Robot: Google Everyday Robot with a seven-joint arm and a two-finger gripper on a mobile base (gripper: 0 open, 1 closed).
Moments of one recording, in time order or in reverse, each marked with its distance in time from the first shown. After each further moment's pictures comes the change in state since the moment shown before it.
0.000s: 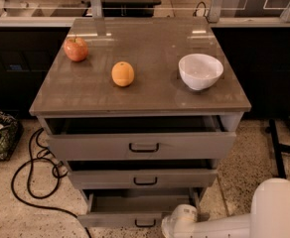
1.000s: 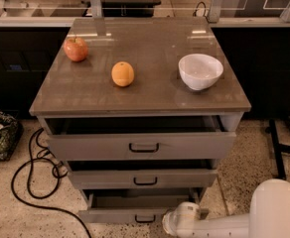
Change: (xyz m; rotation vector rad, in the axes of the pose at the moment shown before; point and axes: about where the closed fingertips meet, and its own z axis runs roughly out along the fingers) arm 0.013 -0.019 0.008 0.044 -0.024 0.006
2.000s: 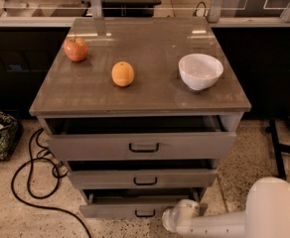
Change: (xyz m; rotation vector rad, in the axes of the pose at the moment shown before) arm 0.004 -0.015 0.007 0.014 0.010 -0.017
